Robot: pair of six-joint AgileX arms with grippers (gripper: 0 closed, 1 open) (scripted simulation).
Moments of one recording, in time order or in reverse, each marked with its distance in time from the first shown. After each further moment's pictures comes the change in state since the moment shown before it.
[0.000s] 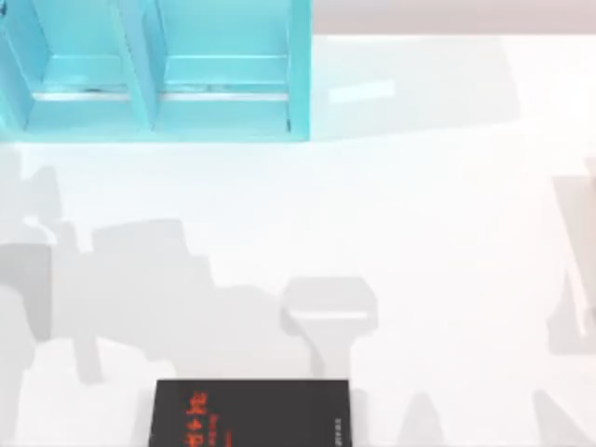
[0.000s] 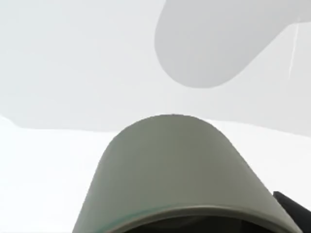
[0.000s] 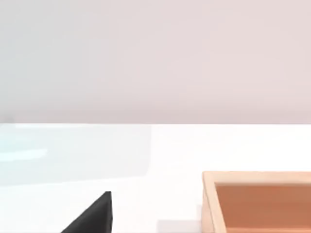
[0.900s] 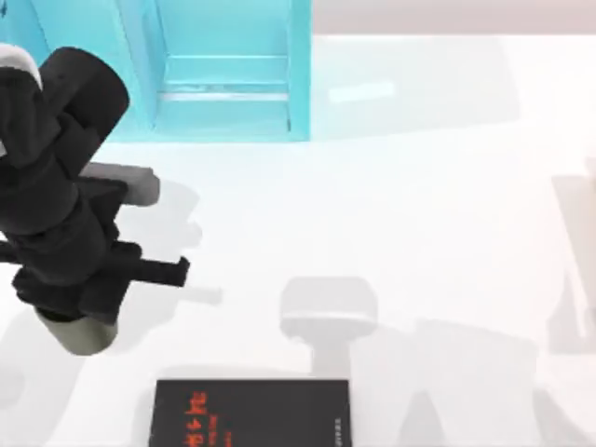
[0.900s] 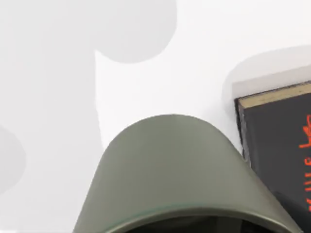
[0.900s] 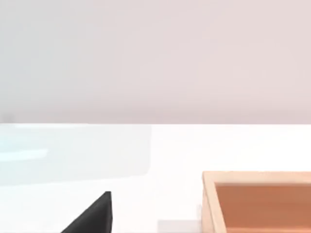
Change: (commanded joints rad) left arm -0.651 -0.360 -0.341 -0.039 -0.017 -1.661; right arm 0.000 0.000 0.000 0.000 0.000 0.000
